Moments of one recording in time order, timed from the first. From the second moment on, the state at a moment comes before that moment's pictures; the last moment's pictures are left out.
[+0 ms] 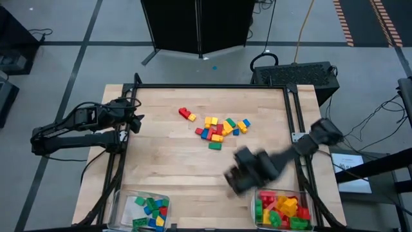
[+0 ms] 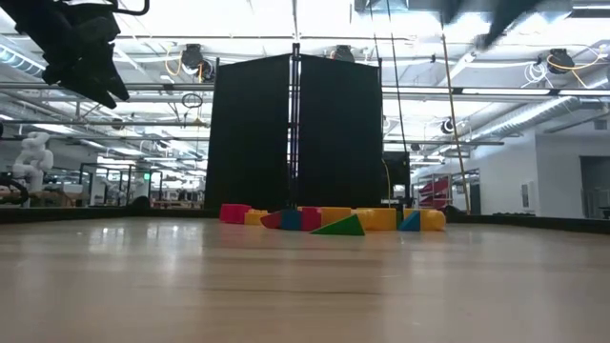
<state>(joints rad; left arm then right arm) 0.27 0.48 0.72 -1.03 -0.38 -0.47 0.54 1.78 1.66 -1.33 0.43 1.58</state>
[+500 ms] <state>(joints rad) 0.27 0.48 0.72 -1.04 -0.38 -0.47 -0.11 1.78 1.59 -1.12 0.39 0.89</state>
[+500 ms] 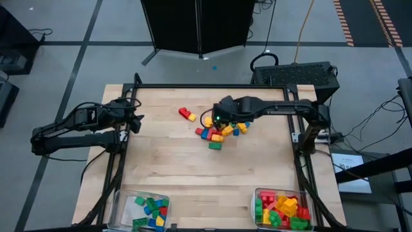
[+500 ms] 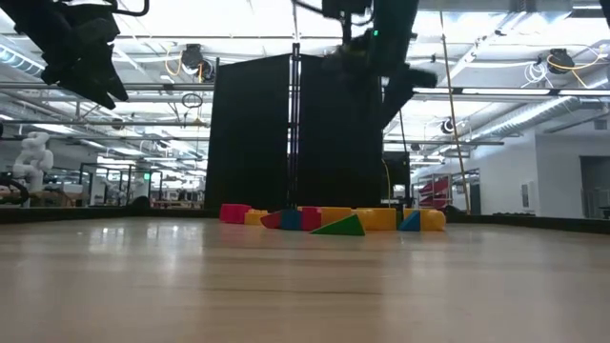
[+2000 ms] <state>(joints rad) 0.27 0.48 0.70 -1.03 -0.38 -0.46 -0.19 1.86 1.26 -0.70 0.12 0.83</state>
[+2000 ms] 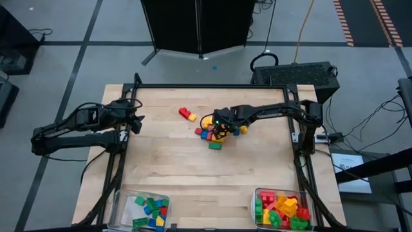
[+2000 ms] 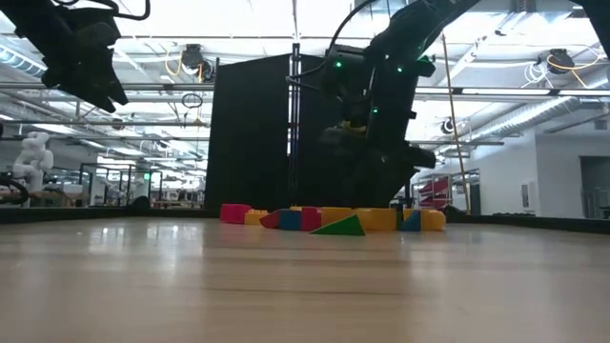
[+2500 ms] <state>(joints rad) 0.27 0.48 0.70 -1.03 -0.38 -0.46 -0.20 1.88 1.33 -0.80 0.18 0.77</state>
